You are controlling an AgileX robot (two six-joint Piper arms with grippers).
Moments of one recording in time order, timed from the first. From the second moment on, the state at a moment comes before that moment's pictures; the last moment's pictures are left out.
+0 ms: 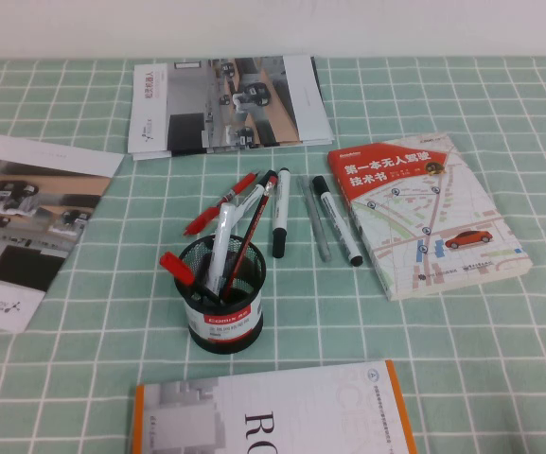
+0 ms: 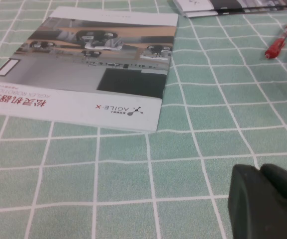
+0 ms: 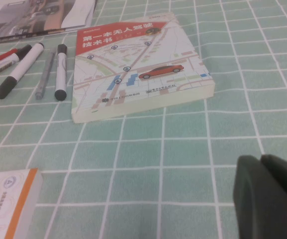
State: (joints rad) right arm 0.08 -0.02 0.03 0.25 0.35 -0.10; left arm -0.15 -0.01 0.02 0.06 0.38 -0.05
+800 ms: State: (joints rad) right arm 0.08 -0.02 0.03 0.25 0.35 -0.10; left arm -0.15 -0.01 0.03 -0.04 0.25 -0.24
